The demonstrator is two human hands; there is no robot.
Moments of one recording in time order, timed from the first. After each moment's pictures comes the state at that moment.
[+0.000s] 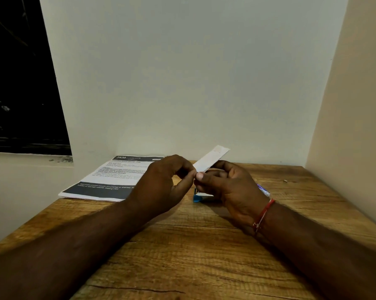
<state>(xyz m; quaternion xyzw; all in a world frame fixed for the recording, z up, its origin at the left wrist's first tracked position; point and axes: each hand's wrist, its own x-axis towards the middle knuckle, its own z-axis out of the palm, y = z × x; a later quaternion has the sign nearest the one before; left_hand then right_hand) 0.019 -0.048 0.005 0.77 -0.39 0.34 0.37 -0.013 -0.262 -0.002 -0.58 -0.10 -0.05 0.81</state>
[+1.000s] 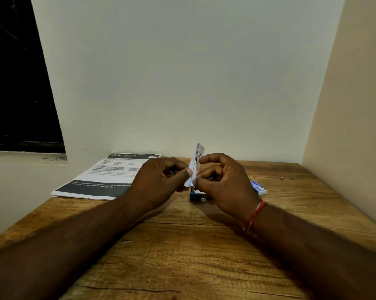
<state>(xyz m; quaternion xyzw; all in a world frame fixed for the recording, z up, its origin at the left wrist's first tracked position) 0.022 -0.053 0.005 0.78 -0.25 0.16 0.55 -0.021 -0.254 0.004 -0.78 -0.10 -0.23 0.58</state>
